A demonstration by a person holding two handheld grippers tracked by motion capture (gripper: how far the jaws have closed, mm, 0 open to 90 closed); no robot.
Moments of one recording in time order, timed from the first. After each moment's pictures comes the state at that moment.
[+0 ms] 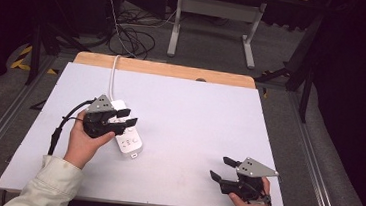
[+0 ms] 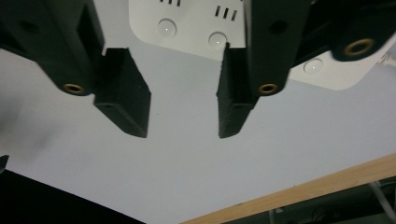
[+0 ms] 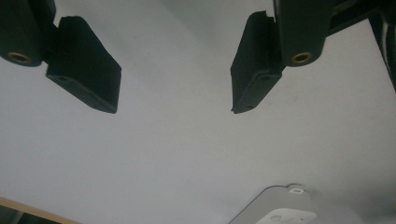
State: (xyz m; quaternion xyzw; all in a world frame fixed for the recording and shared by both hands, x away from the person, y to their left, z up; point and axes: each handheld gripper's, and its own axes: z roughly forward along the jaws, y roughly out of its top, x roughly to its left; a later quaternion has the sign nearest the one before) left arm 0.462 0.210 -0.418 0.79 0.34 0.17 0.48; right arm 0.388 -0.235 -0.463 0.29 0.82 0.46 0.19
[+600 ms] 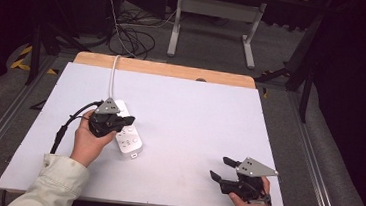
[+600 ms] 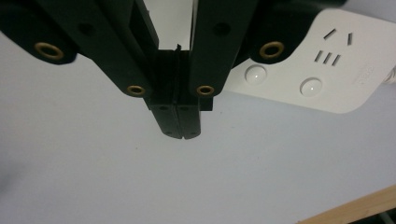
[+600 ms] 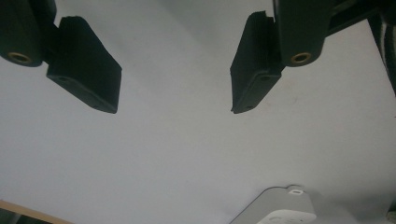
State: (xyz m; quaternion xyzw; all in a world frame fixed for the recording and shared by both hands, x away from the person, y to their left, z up) left arm 0.478 0.206 -0.440 0.82 0.34 0.17 0.43; right arm 0.389 -0.235 -0.464 0.29 0.82 0.46 0.19
